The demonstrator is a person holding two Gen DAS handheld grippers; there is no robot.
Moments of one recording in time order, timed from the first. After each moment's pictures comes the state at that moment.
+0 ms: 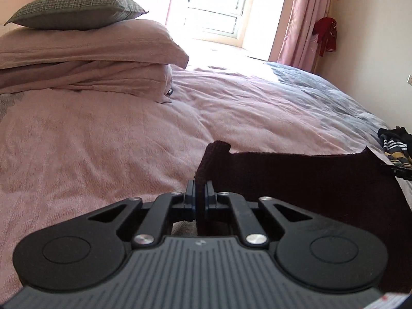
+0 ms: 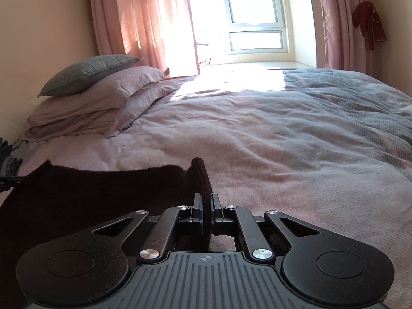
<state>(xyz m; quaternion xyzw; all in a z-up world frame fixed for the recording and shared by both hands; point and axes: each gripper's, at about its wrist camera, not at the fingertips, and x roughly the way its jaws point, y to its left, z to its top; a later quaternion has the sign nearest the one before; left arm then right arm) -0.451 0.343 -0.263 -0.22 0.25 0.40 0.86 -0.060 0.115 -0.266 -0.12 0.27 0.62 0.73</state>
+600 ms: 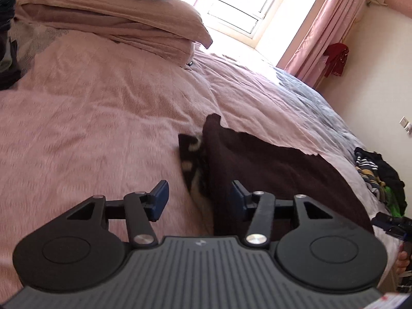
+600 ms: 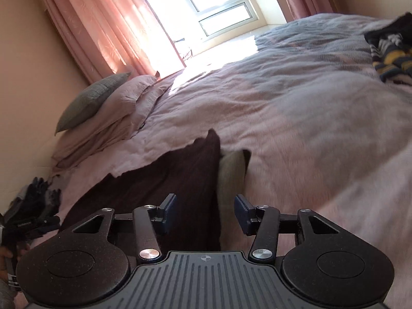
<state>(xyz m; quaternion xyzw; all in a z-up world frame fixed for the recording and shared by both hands) -0.569 0.233 -0.258 -0.34 0.20 0.39 0.83 -0.085 -0.052 -0.261 0.02 0.39 0.61 0.69</state>
